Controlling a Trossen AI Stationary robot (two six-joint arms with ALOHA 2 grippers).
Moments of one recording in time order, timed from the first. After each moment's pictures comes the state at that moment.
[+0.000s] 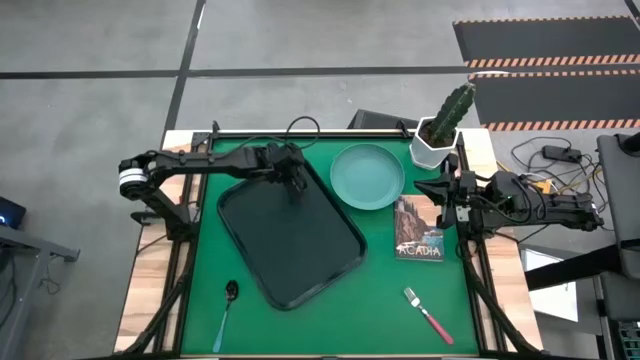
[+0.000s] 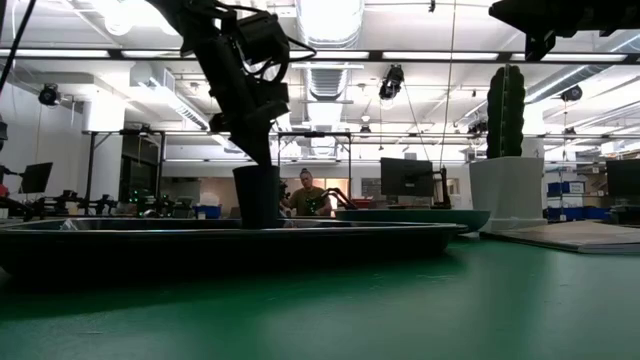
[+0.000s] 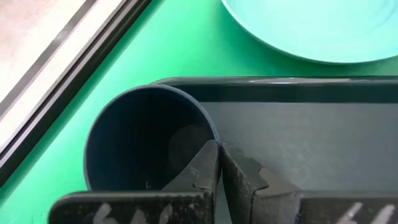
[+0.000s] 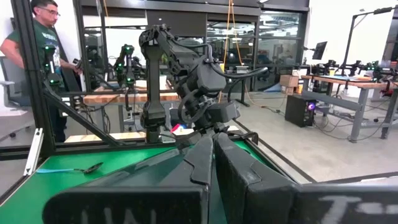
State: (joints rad) left arm 0.32 1.56 1.12 -0.54 -0.29 -0.20; right arm -0.04 0.32 0.39 0.02 0.13 -0.03
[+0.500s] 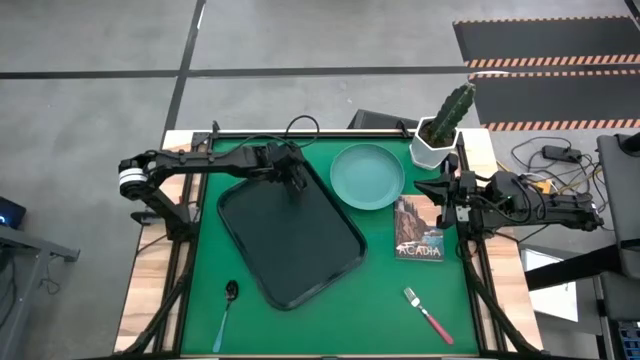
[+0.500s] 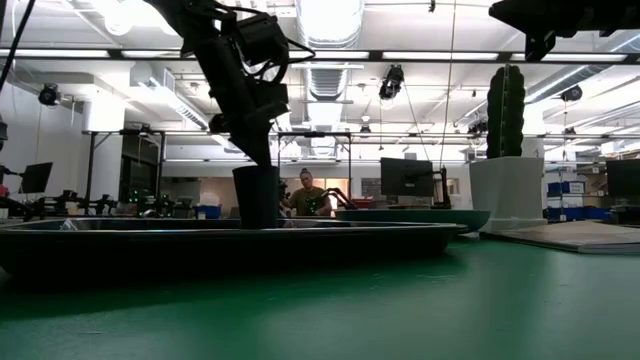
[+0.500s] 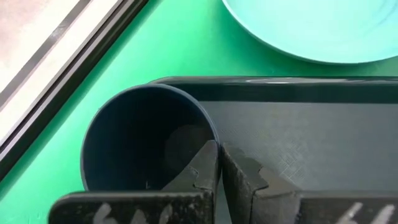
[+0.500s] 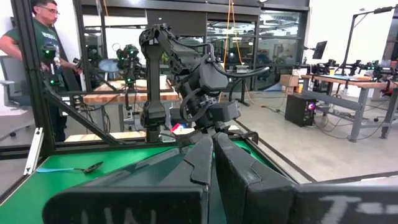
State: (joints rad) left arm 0.33 1.56 1.12 -0.54 -0.26 -0.20; right arm -0.04 0.32 0.39 0.02 0.13 -0.03
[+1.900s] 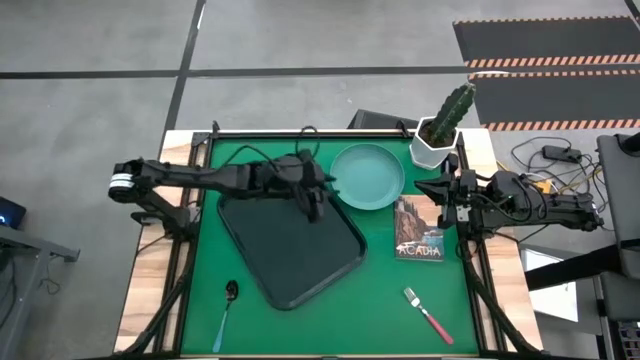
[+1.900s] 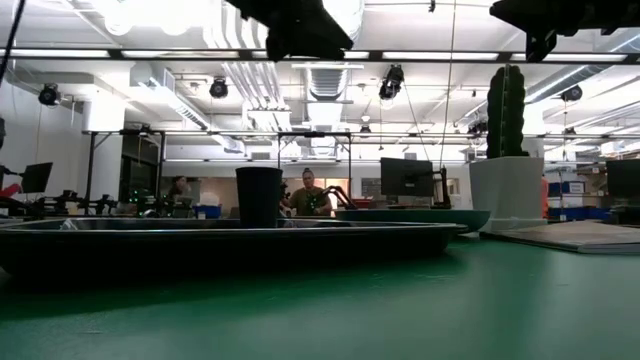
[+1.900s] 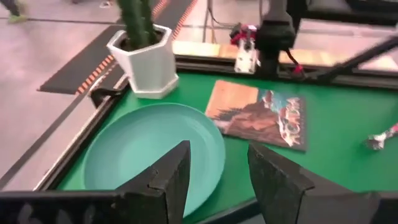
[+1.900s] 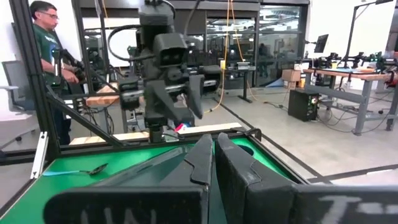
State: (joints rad) left arm 0.05 1.50 1.24 -0.14 -0.18 -0.02; right arm -0.04 0.32 0.40 0.00 0.13 0.01
